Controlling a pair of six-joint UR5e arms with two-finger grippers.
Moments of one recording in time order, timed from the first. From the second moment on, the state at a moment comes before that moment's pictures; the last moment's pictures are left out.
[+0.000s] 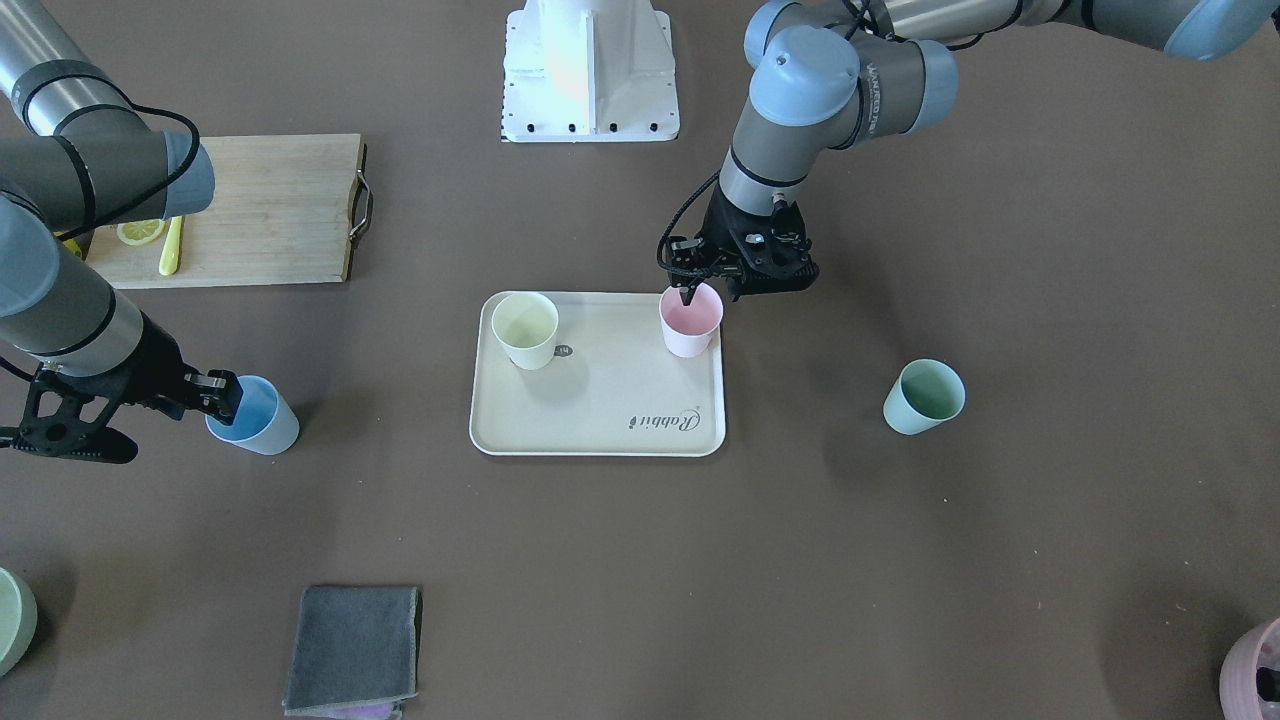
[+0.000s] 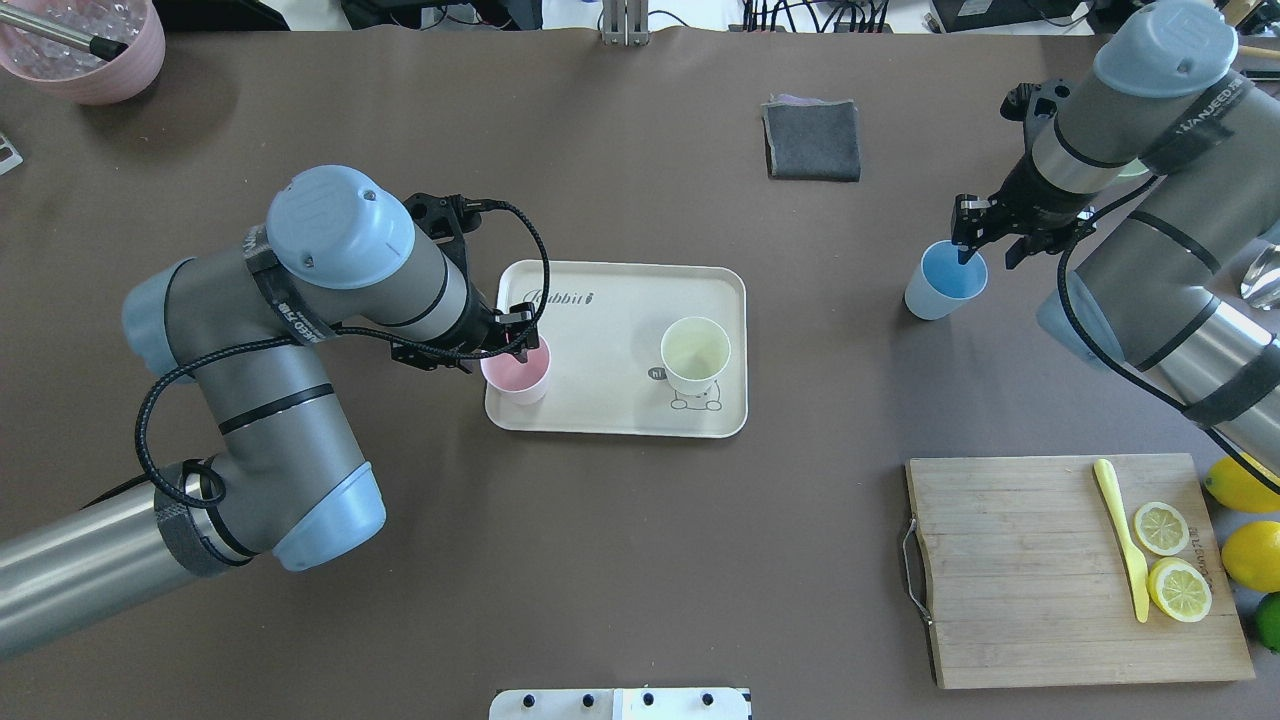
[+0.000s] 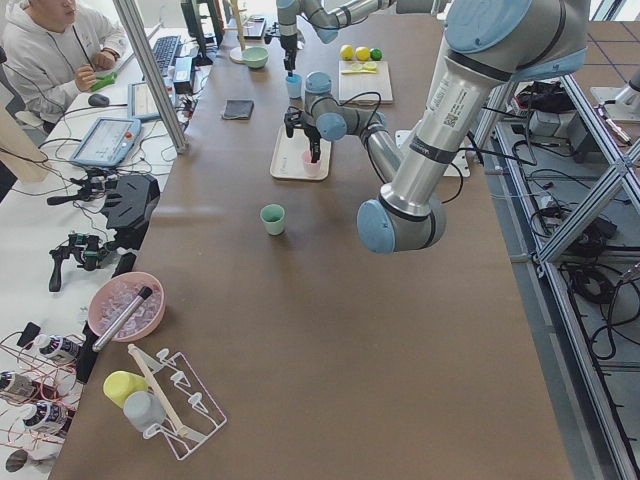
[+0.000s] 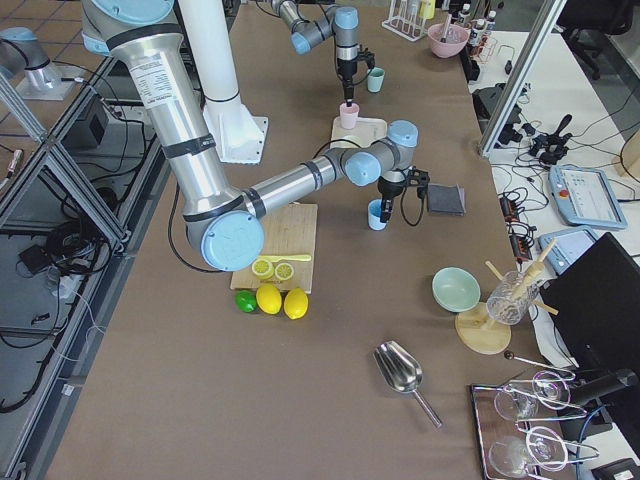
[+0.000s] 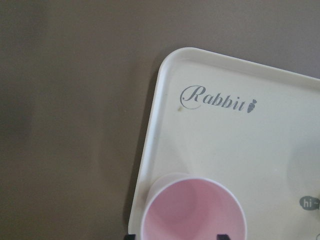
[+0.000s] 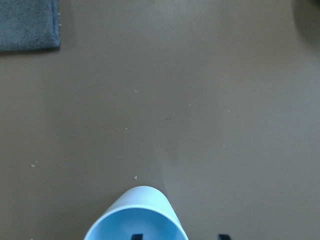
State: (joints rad) left arm -0.60 -2.15 -1.76 -1.69 -1.94 -1.35; right arm 0.98 -1.20 1.59 -1.49 2.16 0.88
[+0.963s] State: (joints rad) left arm -0.78 -2.12 -1.86 -1.56 -1.98 -1.22; right arm 0.95 -1.15 1.59 -1.50 2.23 0.91
